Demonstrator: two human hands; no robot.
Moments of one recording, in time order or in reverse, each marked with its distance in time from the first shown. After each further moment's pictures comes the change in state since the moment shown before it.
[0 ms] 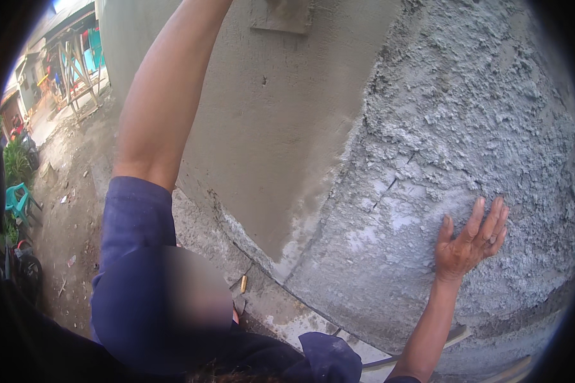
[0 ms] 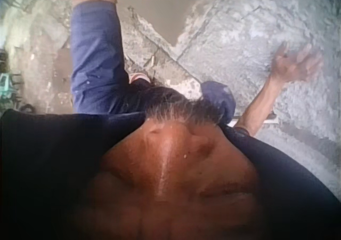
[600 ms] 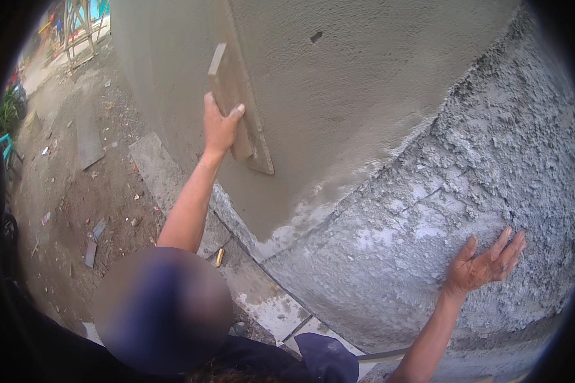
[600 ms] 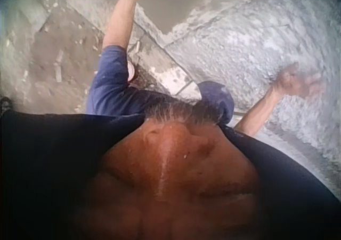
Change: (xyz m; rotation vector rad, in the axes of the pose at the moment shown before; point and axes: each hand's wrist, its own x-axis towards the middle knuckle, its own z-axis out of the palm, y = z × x) left_hand -0.400 -0.225 -0.076 -0.138 -0.111 -0.562; right_hand 0.006 -0.006 -0.002 -0.013 0.071 -0.122
